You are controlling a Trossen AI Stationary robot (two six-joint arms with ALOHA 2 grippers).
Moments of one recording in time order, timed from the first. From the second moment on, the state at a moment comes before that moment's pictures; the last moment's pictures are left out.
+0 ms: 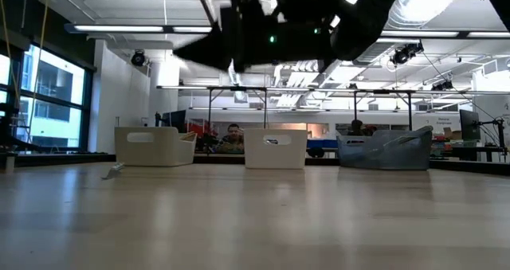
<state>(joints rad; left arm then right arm) -0.46 1.12 0.47 0.91 -0.67 0.56 0.03 2.01 1.11 0.86 -0.02 -0.18</state>
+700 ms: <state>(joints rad) 0.39 1.02 0.91 -0.54 -0.37 0.10 0.00 1.92 1.03 0.40 0.11 -0.21</state>
